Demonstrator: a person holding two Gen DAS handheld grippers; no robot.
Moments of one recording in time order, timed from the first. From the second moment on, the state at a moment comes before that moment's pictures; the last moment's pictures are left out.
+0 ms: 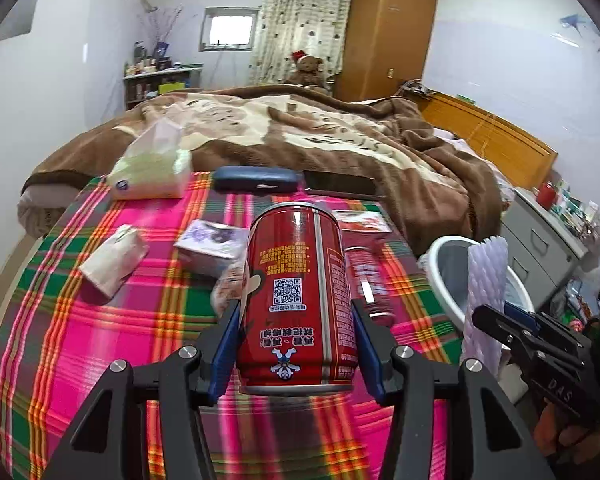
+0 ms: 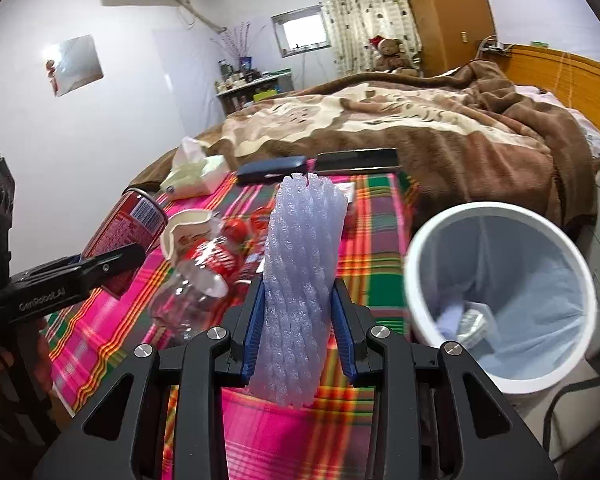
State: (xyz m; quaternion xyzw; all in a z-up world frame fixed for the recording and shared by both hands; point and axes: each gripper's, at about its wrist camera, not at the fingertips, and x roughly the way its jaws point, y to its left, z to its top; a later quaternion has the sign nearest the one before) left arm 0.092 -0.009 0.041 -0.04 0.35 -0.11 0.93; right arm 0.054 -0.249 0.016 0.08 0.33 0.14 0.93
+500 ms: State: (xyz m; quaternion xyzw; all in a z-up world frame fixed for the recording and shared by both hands) left arm 0.096 -0.107 0.048 0.01 0.35 -0.19 0.92; right arm 0.058 -0.317 0.023 0.09 0.32 0.06 0.94
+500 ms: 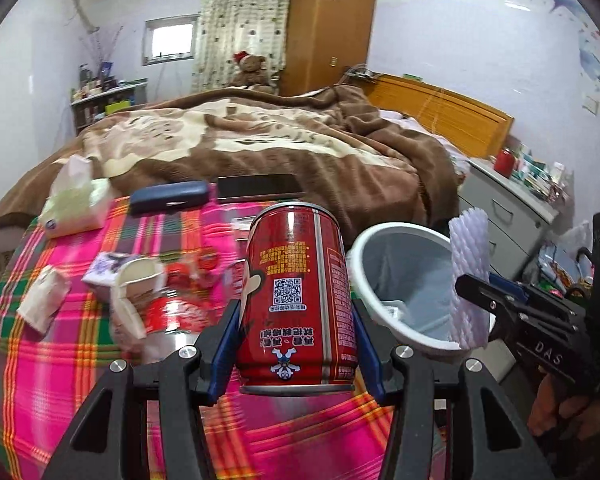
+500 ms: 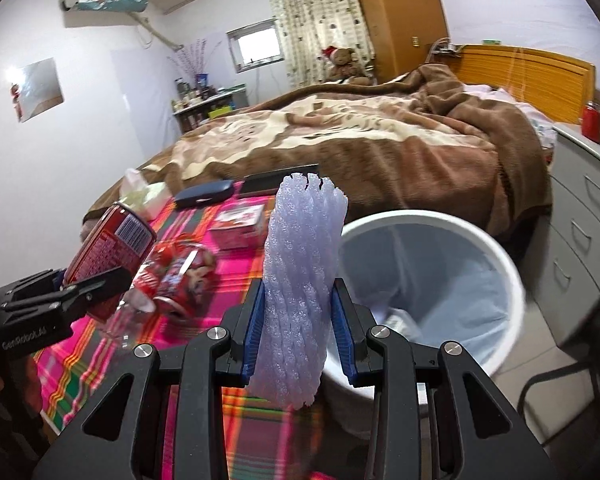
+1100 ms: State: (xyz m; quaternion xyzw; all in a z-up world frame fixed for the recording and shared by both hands) left arm 0.120 -0.211 0.026 0.03 0.37 -0.27 0.89; right arm 0.072 -0.383 -0.004 0.10 0.37 -0.01 0.93
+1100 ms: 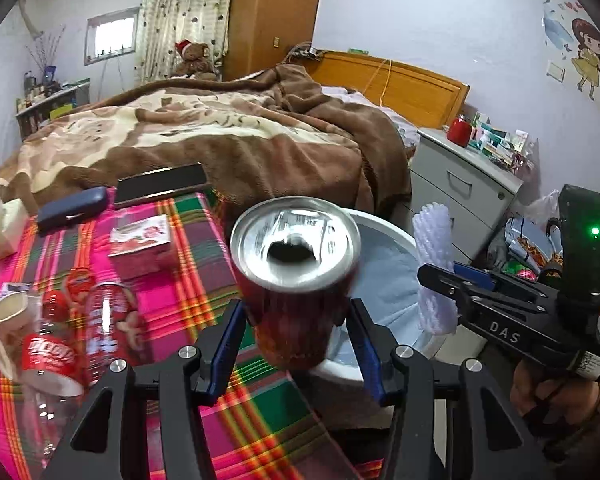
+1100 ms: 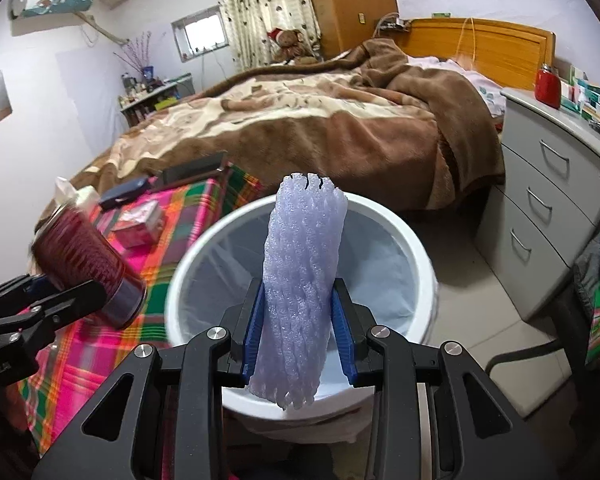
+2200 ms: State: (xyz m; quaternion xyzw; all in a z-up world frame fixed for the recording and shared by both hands) left arm 0.147 -0.220 0.011 0.01 0.39 -0.25 0.89; right arm 0.079 -0.392 -0.012 0.10 0.40 -0.03 0.91
